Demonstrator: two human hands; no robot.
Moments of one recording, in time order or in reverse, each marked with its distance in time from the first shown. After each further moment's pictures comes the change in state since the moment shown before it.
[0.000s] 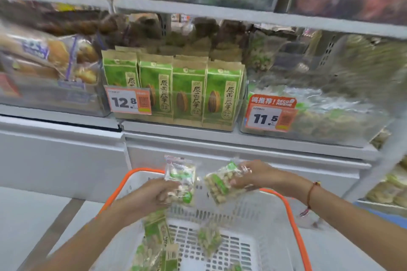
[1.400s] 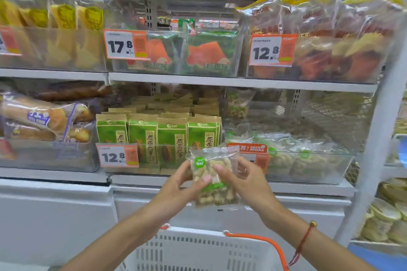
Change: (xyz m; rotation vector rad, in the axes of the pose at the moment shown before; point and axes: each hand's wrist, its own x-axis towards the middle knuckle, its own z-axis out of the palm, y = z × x) left_hand -0.067 0.114 0.106 0.332 -0.004 0.640; right_hand -0.063 -0.085 -0.005 0.344 0.527 -0.525
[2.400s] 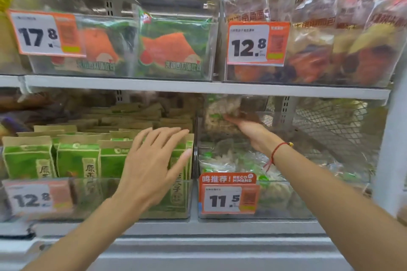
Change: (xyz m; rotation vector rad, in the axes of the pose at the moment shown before) left_hand 0.153 0.004 -0.012 1.284 0.472 0.544; right_hand 0.220 0.017 -0.100 -0.116 0.166 0.224
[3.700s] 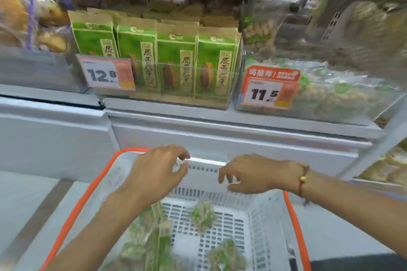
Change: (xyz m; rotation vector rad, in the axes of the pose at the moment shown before) left_hand -0.205 -0.008 -0.014 -0.236 -0.549 -0.238; right_hand -0.212 0.122 0.080 -1.293 -1.013 -0.378
